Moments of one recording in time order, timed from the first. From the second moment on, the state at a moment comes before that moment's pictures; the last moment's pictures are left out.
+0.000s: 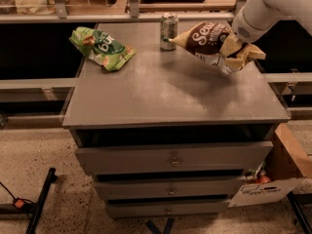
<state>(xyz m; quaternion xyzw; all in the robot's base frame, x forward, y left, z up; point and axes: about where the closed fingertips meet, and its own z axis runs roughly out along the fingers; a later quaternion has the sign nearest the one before) 0.711 -0.240 0.907 -0.41 0.85 -0.10 0.30</state>
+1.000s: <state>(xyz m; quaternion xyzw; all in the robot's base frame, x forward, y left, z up) 0.732 -0.233 0.900 -0.46 0.83 -0.11 0.29</state>
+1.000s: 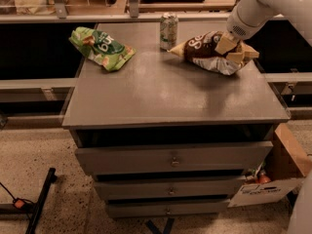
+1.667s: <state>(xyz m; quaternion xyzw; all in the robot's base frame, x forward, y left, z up) 0.729 -0.232 0.903 -0.46 0.83 -0.11 0.29</state>
